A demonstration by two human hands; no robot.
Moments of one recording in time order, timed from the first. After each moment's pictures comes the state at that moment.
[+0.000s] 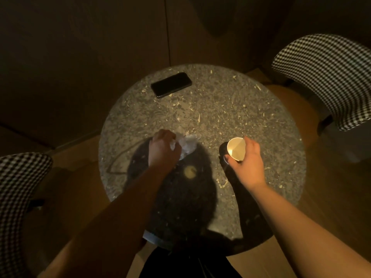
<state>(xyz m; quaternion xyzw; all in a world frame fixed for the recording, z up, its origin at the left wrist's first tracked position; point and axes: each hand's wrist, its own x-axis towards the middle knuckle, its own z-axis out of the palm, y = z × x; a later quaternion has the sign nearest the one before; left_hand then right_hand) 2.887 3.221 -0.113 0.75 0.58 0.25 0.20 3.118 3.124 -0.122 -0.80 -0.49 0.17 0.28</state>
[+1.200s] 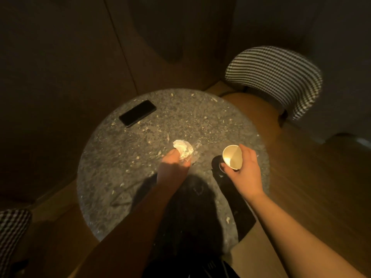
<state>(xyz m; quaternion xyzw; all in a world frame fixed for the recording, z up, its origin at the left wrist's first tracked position) 2.974 3.174 -0.058 0.83 0.47 0.18 0.26 3.155 3.056 -0.072 -0.83 -0.42 0.13 0.36</state>
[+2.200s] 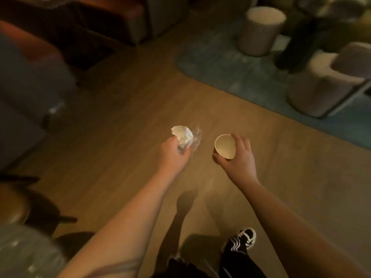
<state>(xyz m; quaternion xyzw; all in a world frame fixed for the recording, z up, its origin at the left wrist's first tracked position) 3.021 2.624 -0.053 0.87 -0.31 -0.07 0.38 2.867 2.502 -0.059 -0.83 0.40 -0.23 0.32</state>
